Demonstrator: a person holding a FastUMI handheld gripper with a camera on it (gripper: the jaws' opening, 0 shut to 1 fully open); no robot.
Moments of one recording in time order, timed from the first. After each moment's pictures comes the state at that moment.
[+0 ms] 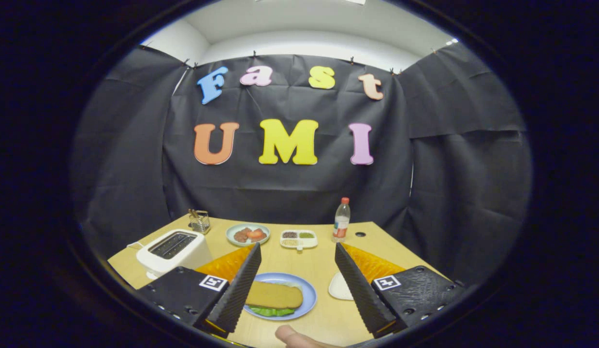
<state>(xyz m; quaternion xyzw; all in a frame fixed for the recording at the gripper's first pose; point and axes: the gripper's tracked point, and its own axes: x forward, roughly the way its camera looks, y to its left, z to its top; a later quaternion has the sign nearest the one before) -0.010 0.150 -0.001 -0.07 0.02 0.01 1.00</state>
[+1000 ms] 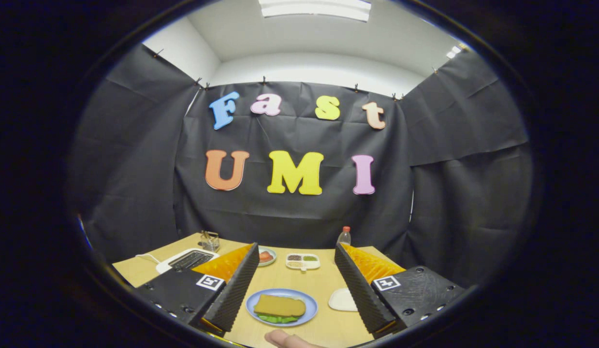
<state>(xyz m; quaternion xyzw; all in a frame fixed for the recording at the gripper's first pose) -0.057 0.164 0.034 -0.07 -0.05 0.04 1.00</state>
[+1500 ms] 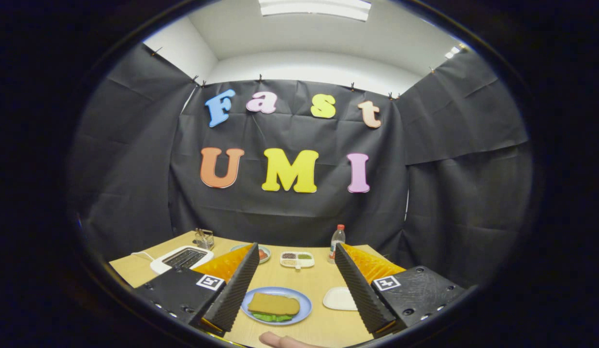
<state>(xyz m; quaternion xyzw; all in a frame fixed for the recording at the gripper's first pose) -0.054 0.148 0.031 -0.07 -0.04 0.02 1.00</state>
